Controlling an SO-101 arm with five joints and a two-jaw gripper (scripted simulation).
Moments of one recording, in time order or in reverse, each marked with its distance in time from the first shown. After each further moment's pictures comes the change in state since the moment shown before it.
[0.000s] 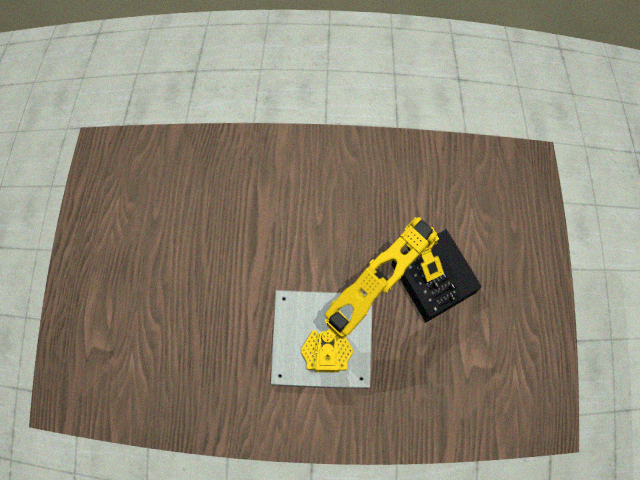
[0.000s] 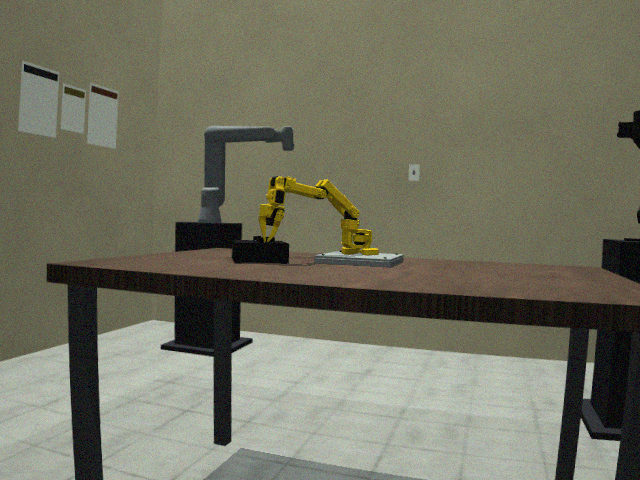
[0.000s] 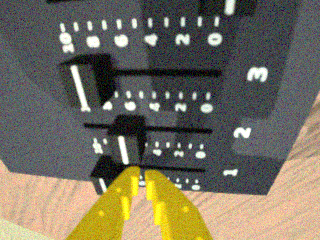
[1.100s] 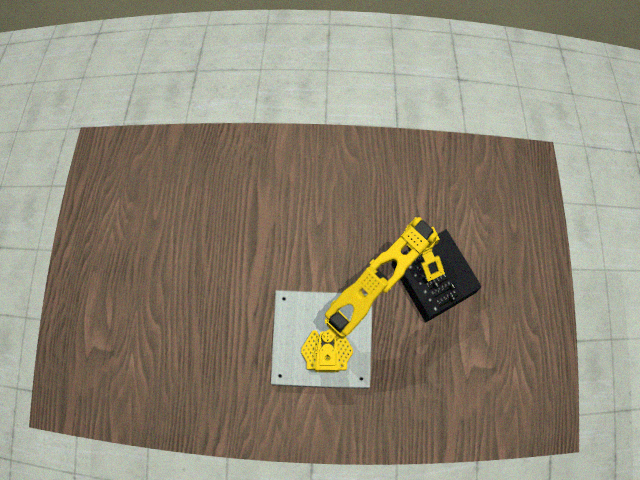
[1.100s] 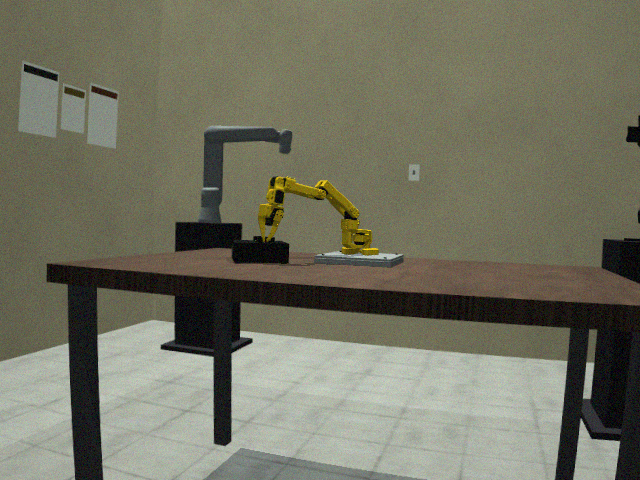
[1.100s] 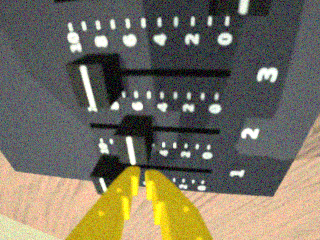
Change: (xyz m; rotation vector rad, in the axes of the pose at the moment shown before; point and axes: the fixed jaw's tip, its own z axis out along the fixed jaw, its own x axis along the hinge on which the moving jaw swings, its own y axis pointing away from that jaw) arm 0.000 0.003 0.000 -0.012 0.004 0.002
